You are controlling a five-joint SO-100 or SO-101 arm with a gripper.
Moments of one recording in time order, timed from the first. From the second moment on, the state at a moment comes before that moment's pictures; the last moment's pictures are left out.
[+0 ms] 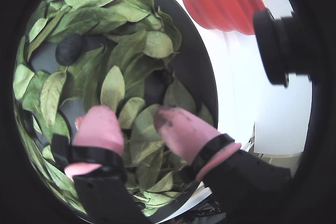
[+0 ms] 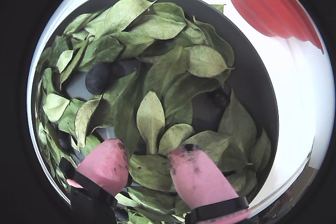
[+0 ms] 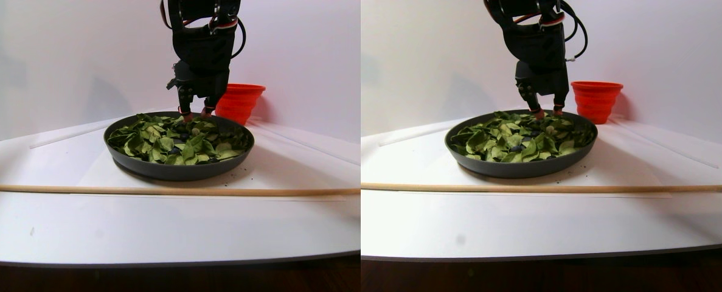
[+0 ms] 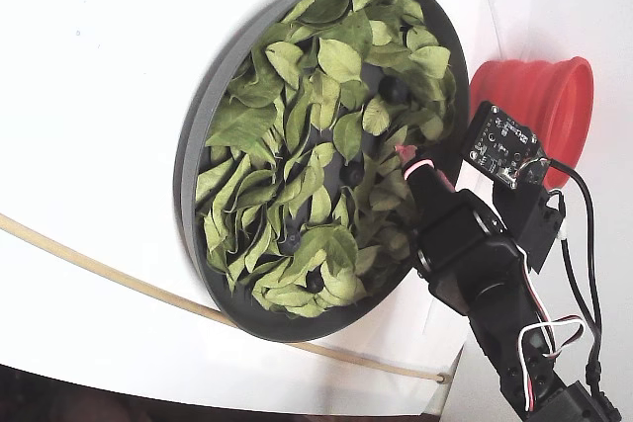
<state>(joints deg) 13.5 80.8 114.3 -19.5 -102.2</state>
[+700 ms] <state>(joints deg) 13.5 77.2 112.5 -20.1 -103.1</state>
